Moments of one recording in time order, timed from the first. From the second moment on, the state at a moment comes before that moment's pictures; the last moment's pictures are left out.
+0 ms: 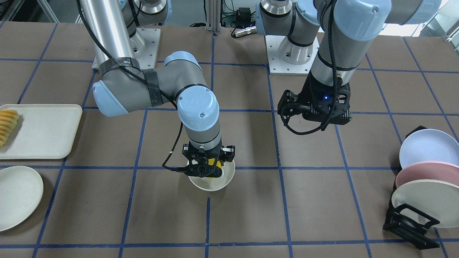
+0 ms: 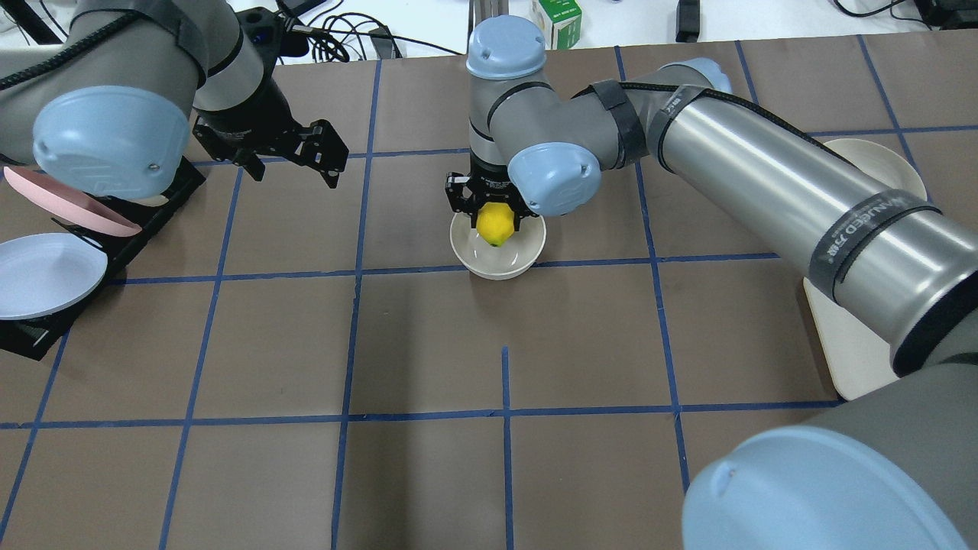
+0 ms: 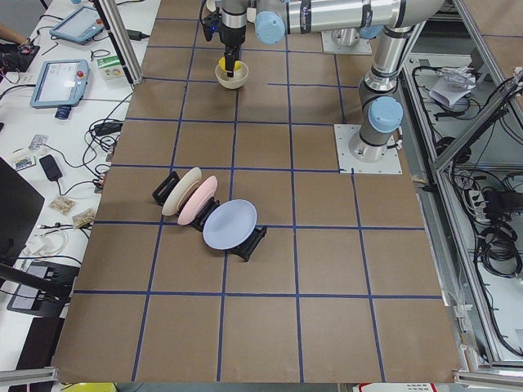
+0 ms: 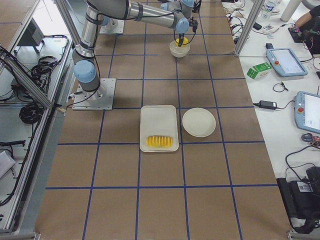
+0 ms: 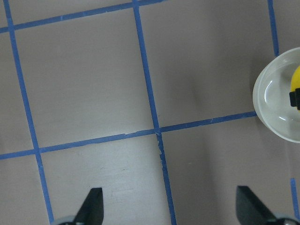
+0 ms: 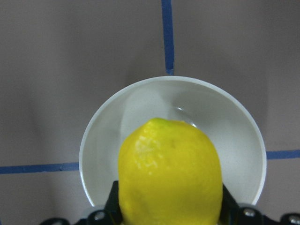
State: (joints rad) left arm -1.59 -1.67 -1.62 -1.35 1.58 0.13; right arm 1.92 -1.05 1.47 -1.99 -1.48 0.43
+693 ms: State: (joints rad) left arm -1.59 -1.66 -1.52 -1.51 1.58 0.13; right arm 1.89 -1.11 1.46 -1.96 -1.49 0.43
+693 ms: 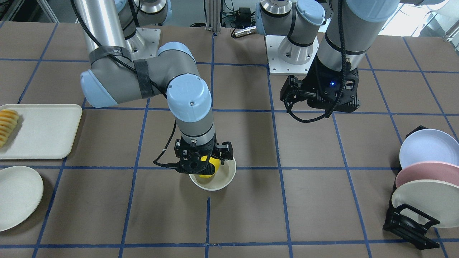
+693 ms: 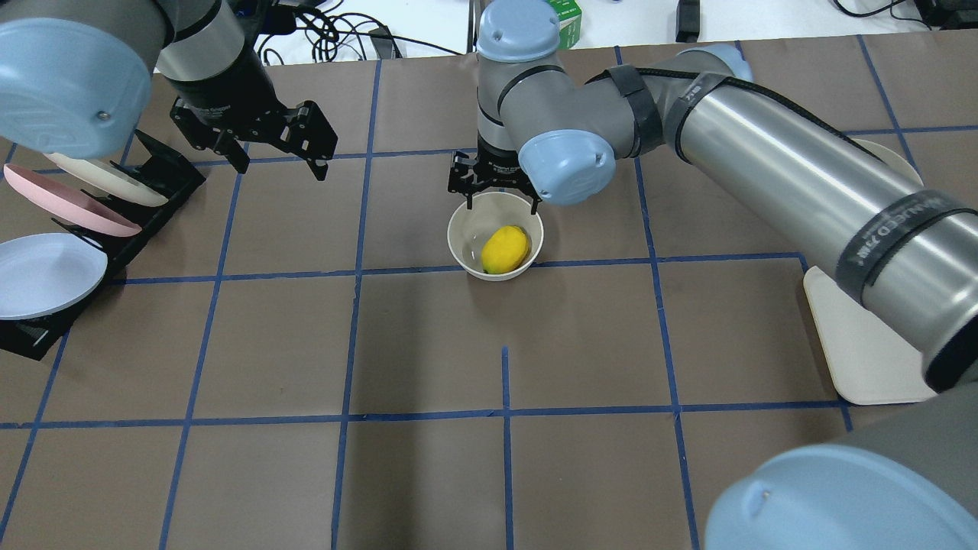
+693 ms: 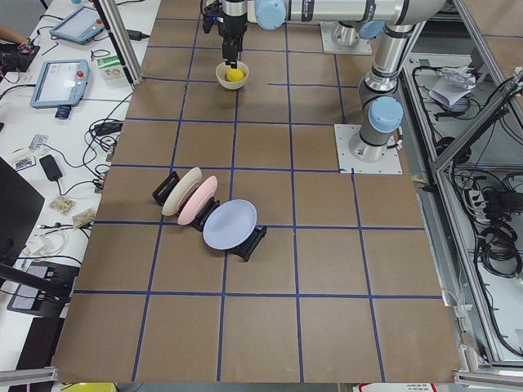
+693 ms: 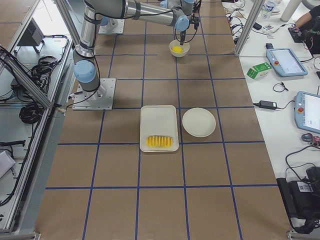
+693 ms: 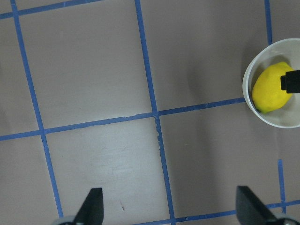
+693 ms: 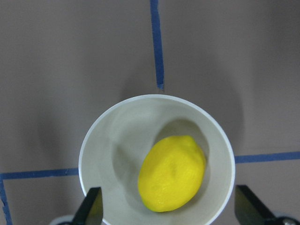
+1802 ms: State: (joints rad) left arm -1.62 -1.64 -1.52 -1.51 1.58 0.09; right arm 1.59 -1.56 1.52 -1.57 -1.55 0.16
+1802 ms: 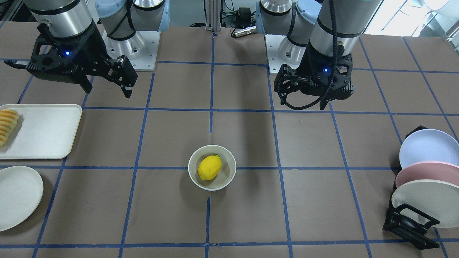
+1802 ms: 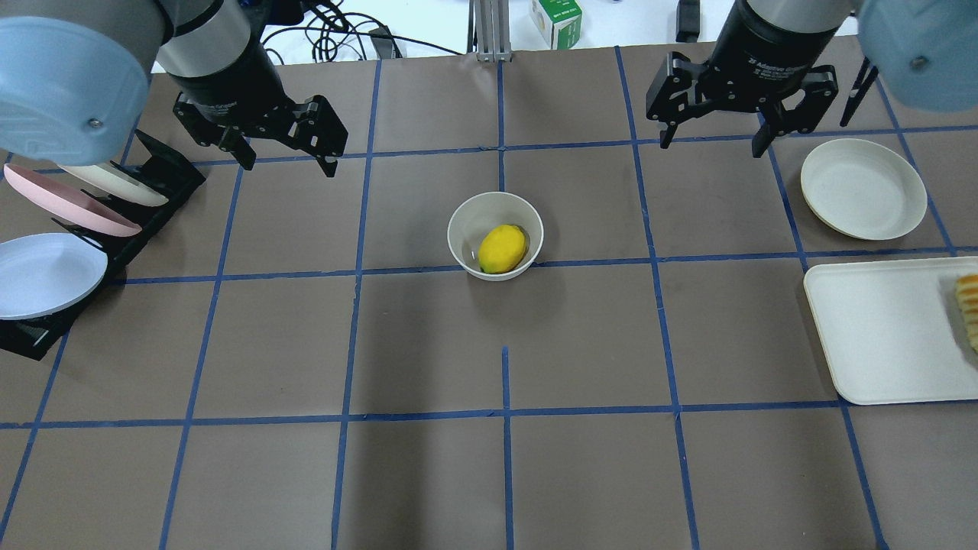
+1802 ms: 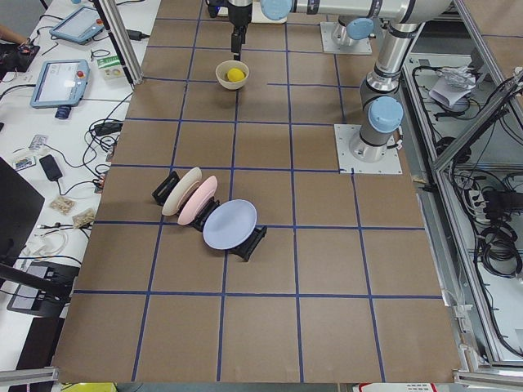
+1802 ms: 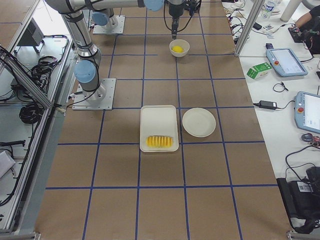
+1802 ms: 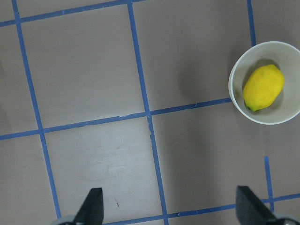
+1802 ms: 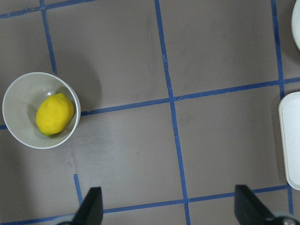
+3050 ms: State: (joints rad) left arm -1.61 -1.65 -1.52 -1.51 1.58 0.09; right arm 1.56 -1.60 1.59 -1.56 -1.56 0.08
